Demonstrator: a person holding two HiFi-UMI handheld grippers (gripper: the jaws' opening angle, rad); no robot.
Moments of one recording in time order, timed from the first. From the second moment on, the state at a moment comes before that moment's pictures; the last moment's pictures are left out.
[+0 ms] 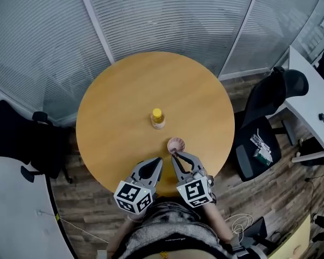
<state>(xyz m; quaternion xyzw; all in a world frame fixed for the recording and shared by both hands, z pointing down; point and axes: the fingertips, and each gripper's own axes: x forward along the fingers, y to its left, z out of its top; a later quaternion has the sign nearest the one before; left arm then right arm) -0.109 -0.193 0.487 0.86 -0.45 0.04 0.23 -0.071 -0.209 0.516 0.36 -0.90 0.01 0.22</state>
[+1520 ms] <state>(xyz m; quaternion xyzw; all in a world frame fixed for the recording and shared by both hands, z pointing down) -0.128 -0.205 0.514 0.86 -0.43 0.07 0.26 -0.054 -0.225 0.650 0.37 -0.84 0.09 0.38</state>
